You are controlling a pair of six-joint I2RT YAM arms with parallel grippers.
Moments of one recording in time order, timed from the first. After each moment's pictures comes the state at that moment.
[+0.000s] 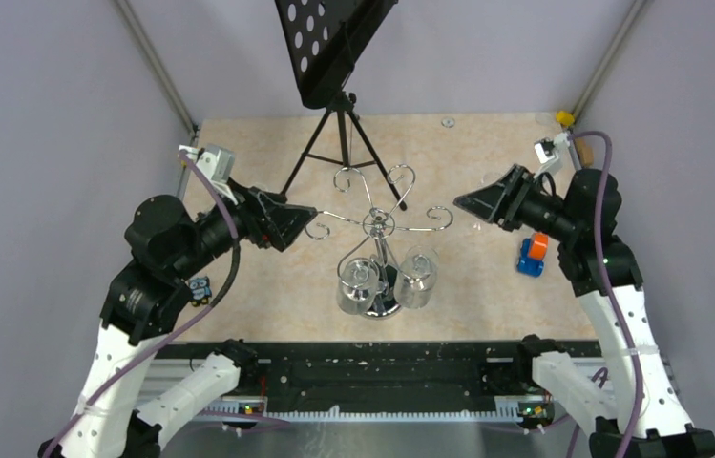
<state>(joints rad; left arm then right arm) -0.48 0.75 1.31 -0.62 0.27 -0.41 0.11 0.85 1.07 -0.47 -0.64 0.69</state>
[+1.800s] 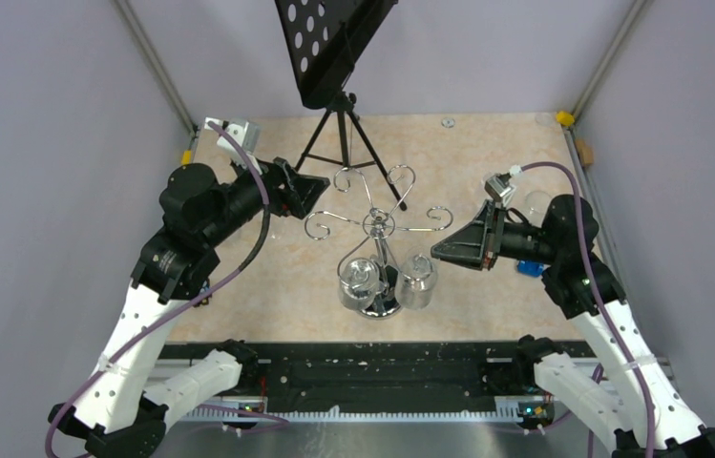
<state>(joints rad) -0.48 0.92 1.31 -0.45 0.21 -0.33 0.35 0.73 0.85 -0.26 -0.94 1.20</state>
